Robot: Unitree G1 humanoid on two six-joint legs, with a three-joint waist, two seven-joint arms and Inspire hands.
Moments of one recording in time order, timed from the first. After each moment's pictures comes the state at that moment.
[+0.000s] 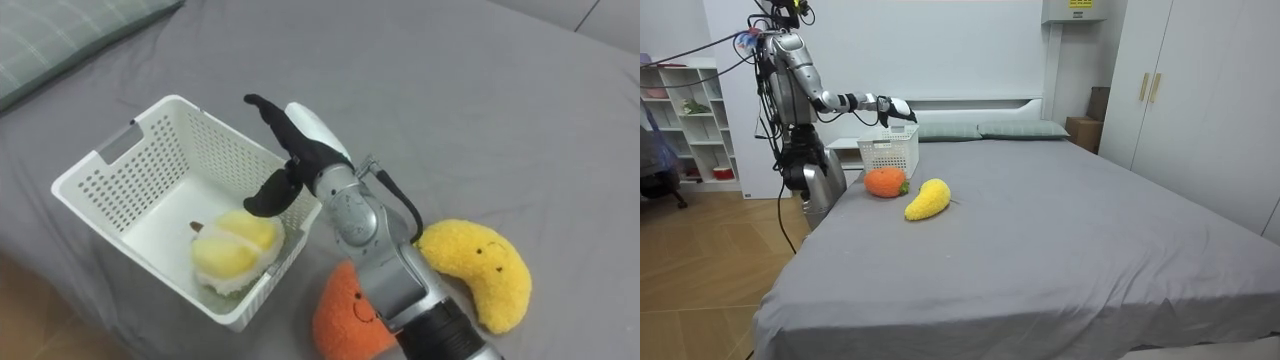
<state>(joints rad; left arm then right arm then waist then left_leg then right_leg) 0.10 0.18 0.08 1.00 0.07 0.15 0.27 -0.36 -0.19 0.45 0.11 -0.35 0.26 0.12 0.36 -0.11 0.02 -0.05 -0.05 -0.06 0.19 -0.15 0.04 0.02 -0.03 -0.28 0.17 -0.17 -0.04</state>
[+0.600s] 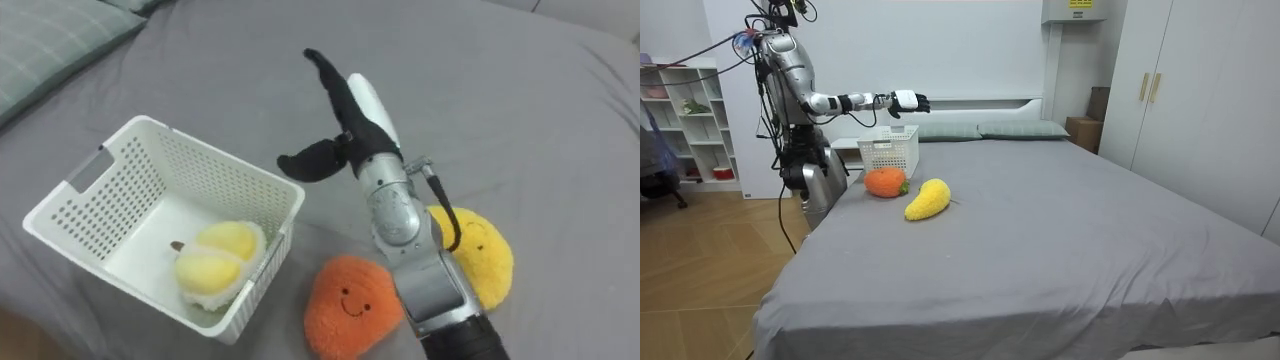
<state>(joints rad) 0.11 0.16 0.12 1.00 0.07 0.14 0.27 -0.24 -0.24 0.24 0.04 -0.25 0.16 -0.08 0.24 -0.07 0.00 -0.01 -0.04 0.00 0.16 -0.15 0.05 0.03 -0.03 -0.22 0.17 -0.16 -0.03</state>
